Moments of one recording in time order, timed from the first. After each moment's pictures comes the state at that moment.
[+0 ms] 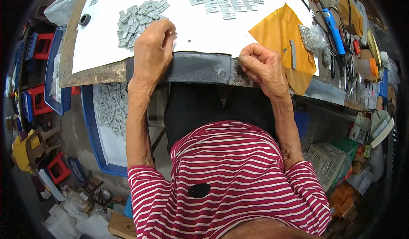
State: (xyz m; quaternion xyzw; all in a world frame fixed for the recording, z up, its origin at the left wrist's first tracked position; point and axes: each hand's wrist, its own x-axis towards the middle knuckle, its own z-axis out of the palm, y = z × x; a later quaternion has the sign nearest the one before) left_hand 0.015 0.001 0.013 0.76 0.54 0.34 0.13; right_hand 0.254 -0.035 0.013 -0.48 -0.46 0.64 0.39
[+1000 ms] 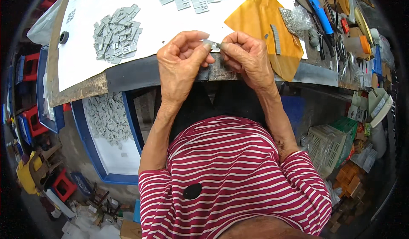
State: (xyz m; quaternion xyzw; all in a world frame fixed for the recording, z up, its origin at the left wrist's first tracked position) left_hand 0.101 -0.034 0.014 0.45 0.44 0.50 0.59; right_hand 0.257 -0.038 0.007 -0.46 -0.42 0.63 0.46
